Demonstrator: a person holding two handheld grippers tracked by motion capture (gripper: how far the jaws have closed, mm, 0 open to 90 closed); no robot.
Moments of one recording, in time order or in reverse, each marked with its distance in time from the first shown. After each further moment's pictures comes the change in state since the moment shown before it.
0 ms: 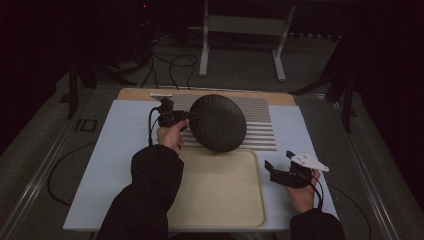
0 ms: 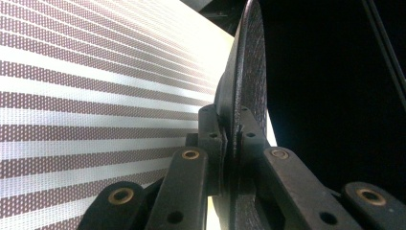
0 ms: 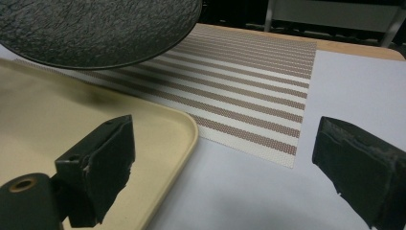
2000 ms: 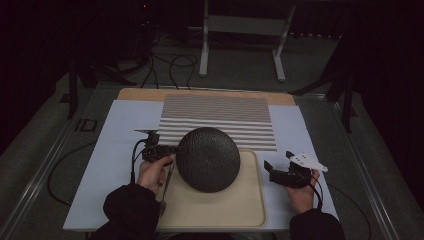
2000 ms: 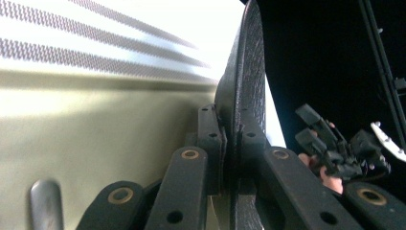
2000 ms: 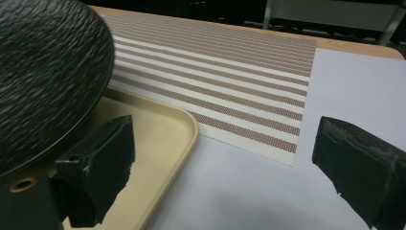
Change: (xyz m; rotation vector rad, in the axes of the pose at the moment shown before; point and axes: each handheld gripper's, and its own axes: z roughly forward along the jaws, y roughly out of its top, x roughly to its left) left arm 0.041 -0.088 -0.051 0.120 -0.106 -0.002; right arm 0.002 -0.001 0.001 0.009 -0.008 -0.008
